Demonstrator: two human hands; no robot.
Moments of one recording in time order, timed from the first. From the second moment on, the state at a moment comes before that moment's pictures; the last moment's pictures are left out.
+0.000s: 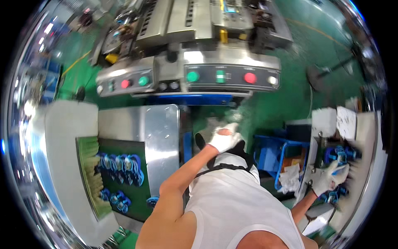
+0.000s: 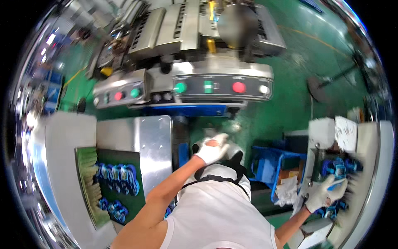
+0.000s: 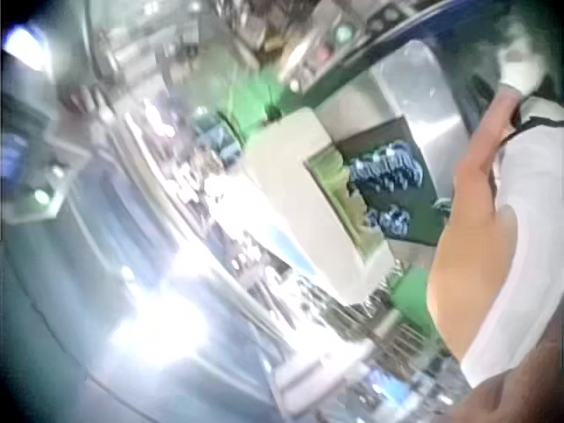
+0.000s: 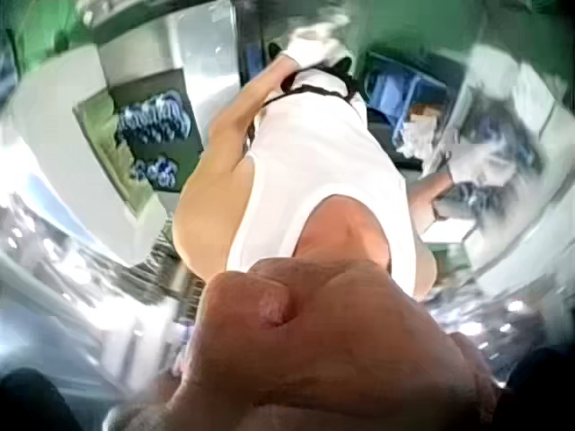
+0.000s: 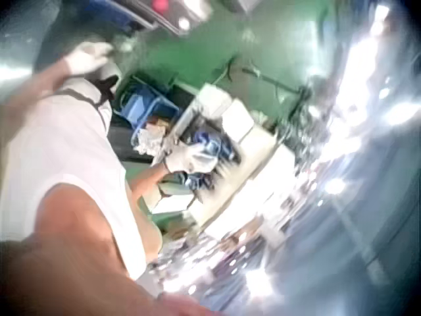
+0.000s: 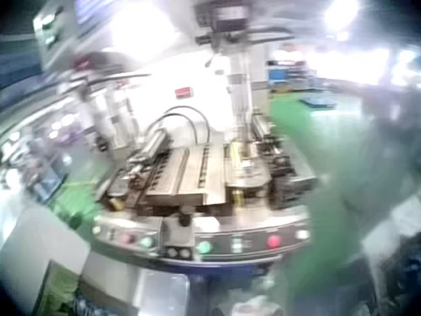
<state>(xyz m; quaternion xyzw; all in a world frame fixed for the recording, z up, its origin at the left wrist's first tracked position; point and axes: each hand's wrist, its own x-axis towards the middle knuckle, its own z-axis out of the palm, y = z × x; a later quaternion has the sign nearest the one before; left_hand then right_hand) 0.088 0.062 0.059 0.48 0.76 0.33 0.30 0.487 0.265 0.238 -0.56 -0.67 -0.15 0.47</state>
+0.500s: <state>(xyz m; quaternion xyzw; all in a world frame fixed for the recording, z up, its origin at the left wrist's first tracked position) 0.006 -0.430 -0.002 -0.34 0.91 0.15 0.16 0.171 0.141 0.109 -0.32 -0.91 0.23 -0.13</state>
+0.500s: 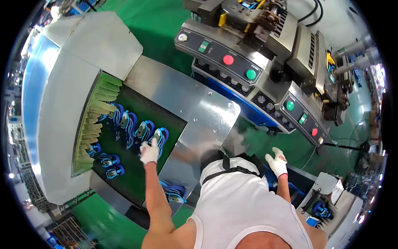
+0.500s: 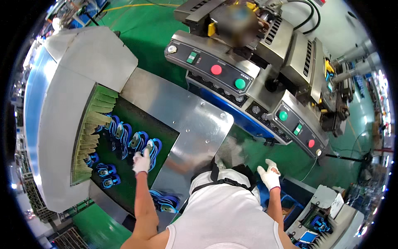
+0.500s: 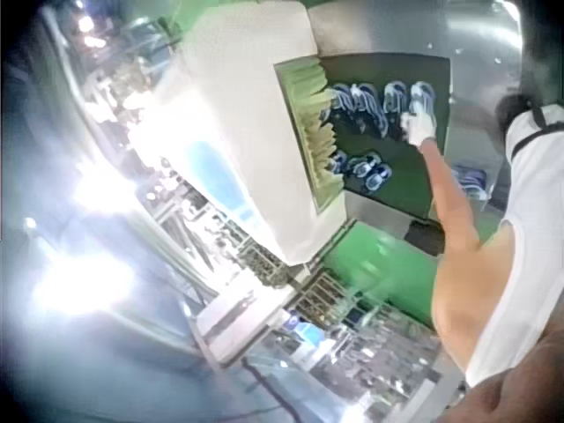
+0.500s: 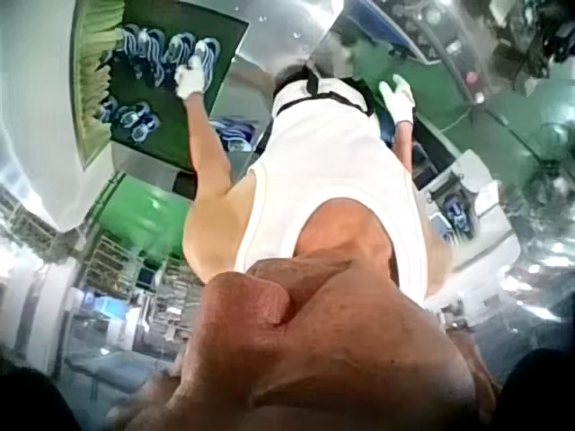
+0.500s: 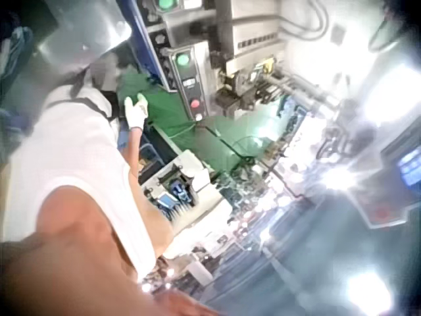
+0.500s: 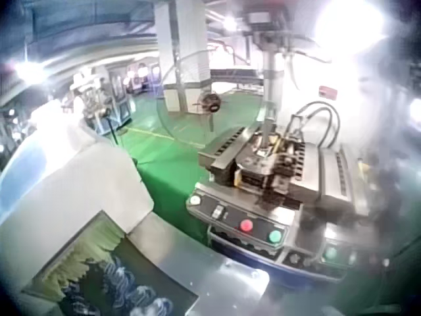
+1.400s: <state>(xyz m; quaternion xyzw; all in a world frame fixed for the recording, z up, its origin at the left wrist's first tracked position) -0.181 -0.158 0.326 0.44 0.79 0.34 -0.26 -0.109 0.068 0.282 -0.03 -0.76 0.57 -0.30</state>
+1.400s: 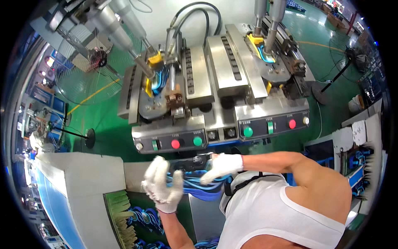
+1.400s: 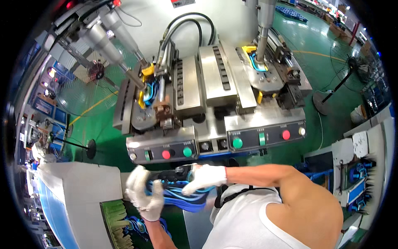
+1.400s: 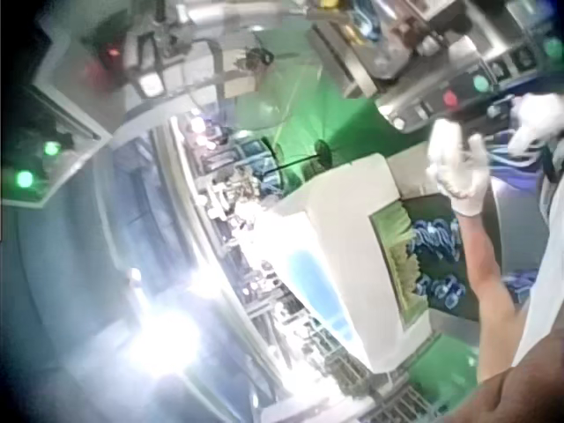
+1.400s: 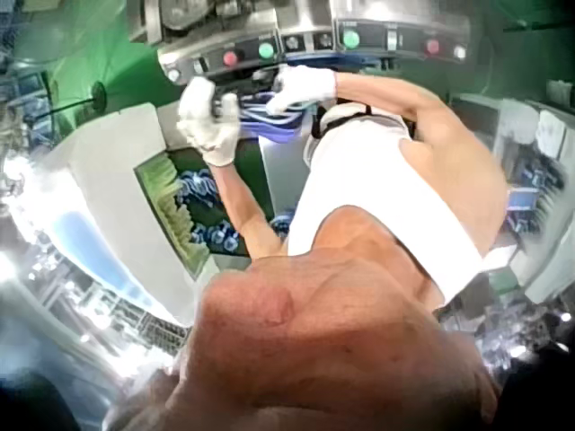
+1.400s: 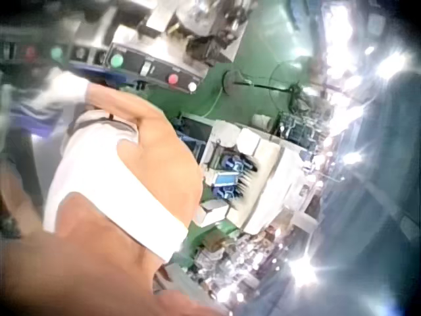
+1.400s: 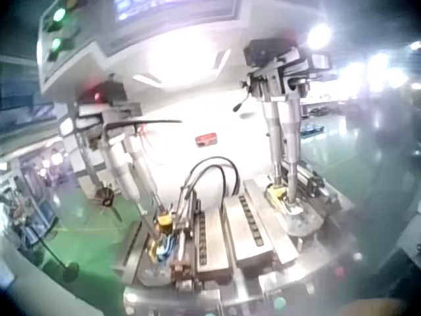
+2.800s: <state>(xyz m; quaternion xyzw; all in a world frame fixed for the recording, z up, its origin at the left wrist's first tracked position) -0.165 -0.237 0.177 0.00 0.96 0.27 0.01 -0.505 0.132 0.214 -0.25 -0.56 0.78 0.06</state>
